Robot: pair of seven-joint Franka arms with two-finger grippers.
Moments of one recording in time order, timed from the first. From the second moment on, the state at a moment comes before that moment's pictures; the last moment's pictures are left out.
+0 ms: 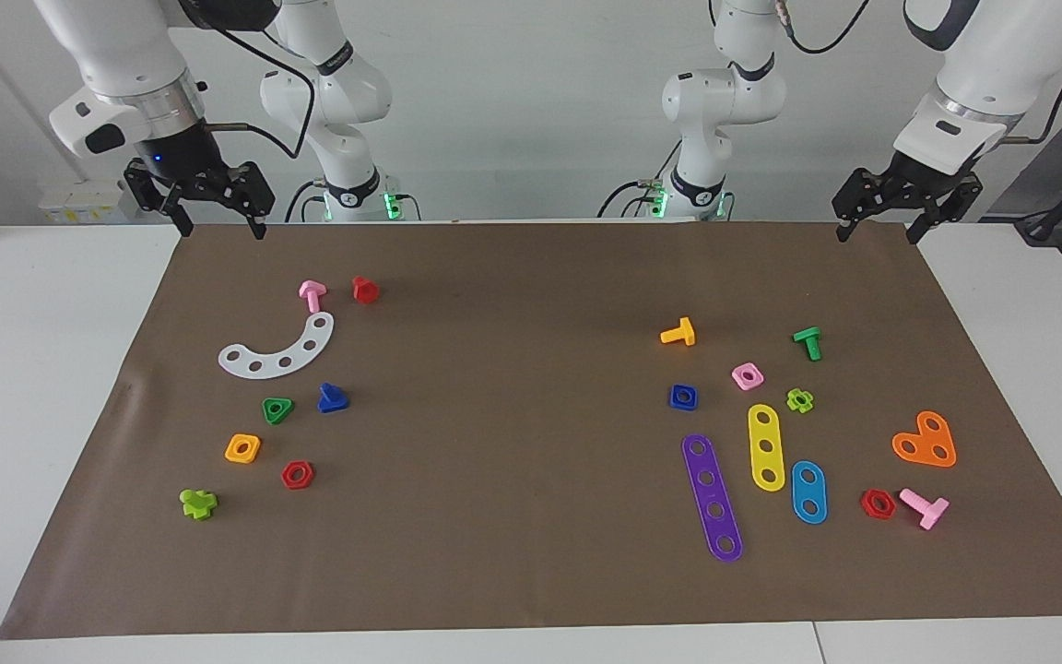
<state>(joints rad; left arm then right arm) -0.03 -0.02 0.01 -1.54 0.01 1.52 0.12 0.03 -0.09 -0.02 -1.63 -0.02 1.56 0.07</state>
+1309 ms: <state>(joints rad) -0.03 -0.02 0.01 -1.54 0.01 1.52 0.12 0.09 0.04 -0.02 -1.90 -0.01 1.97 0.00</state>
